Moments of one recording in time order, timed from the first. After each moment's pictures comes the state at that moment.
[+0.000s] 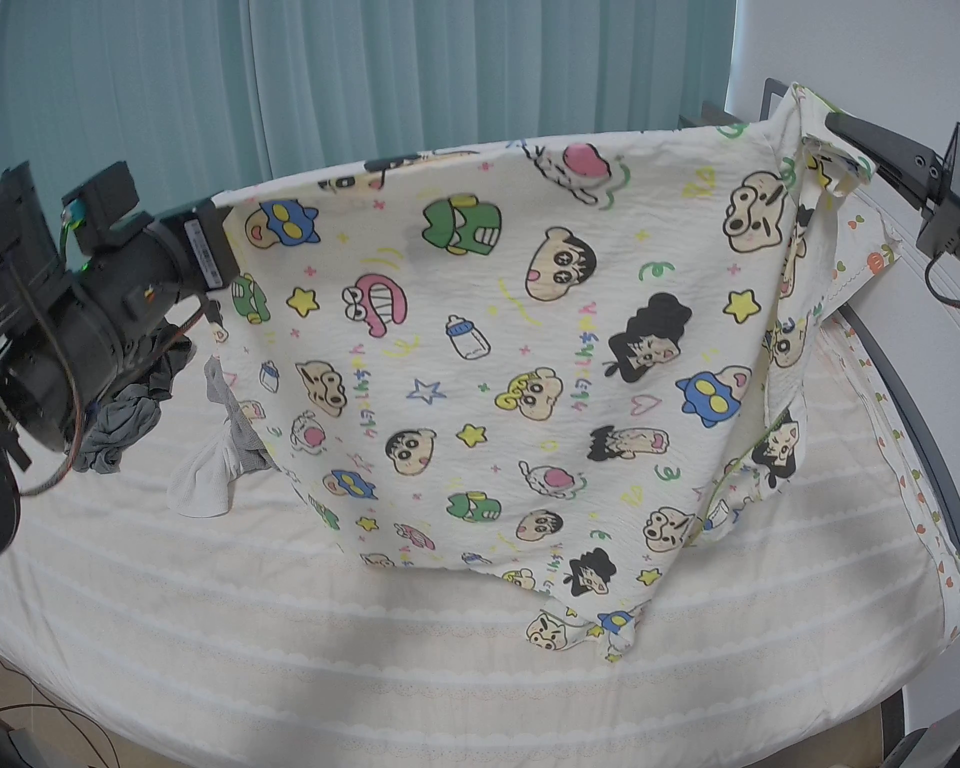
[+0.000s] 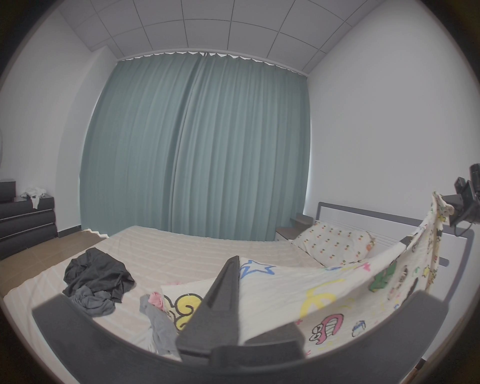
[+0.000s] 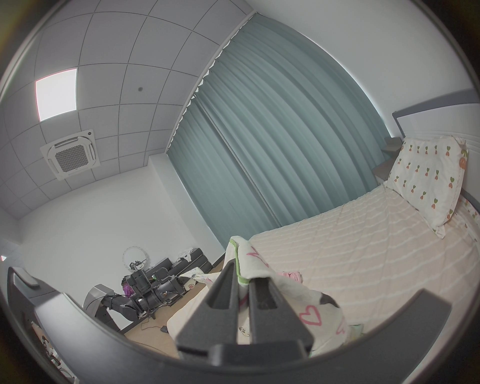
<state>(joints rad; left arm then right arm) -0.45 1.44 -0.96 -0.72 0.35 -0.02 0.34 1.28 -1.16 -0.37 0.37 0.48</state>
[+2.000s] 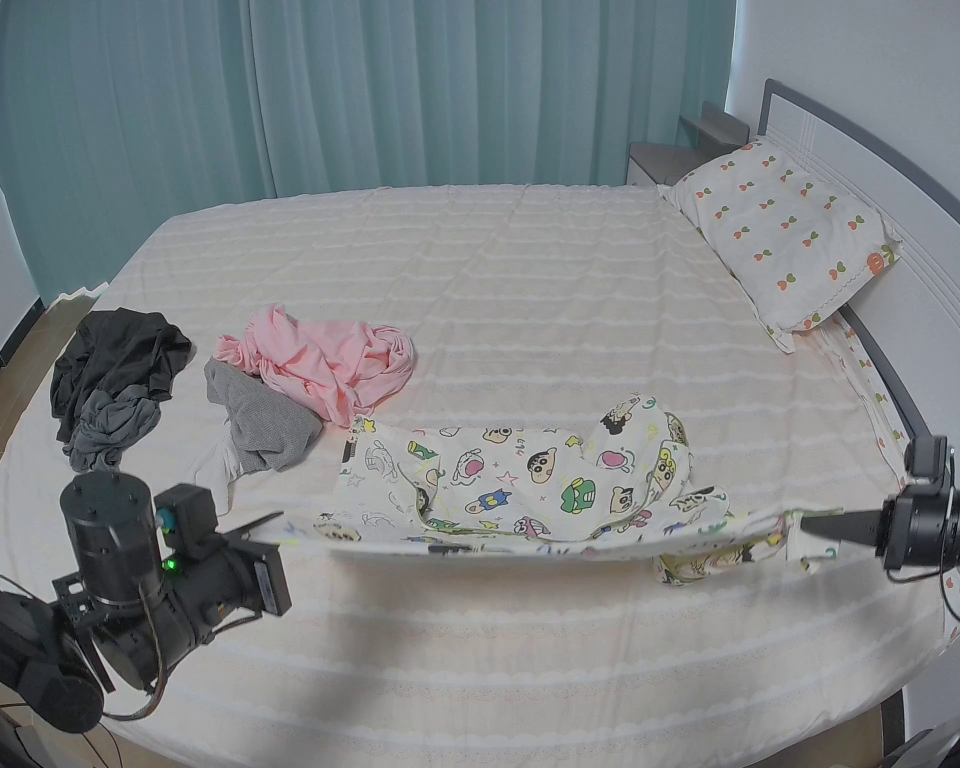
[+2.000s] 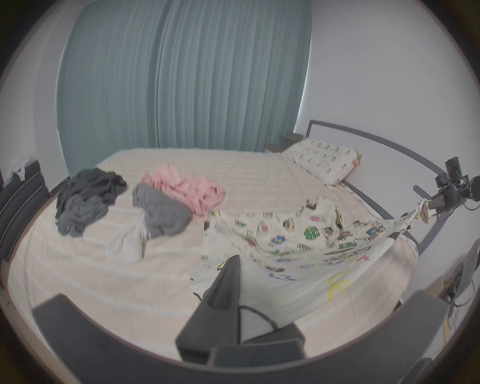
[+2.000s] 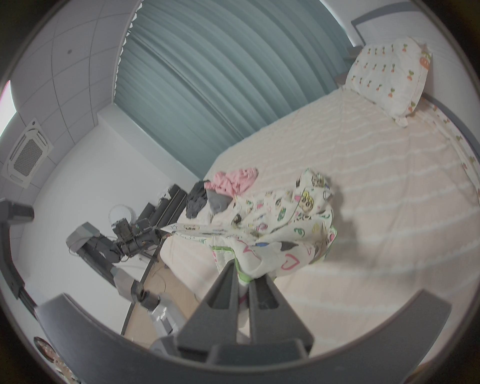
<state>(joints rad) -0.52 1.51 -0.21 -0.94 0.24 -0.20 -0.02 1.25 -0.43 -0.24 0.79 0.17</state>
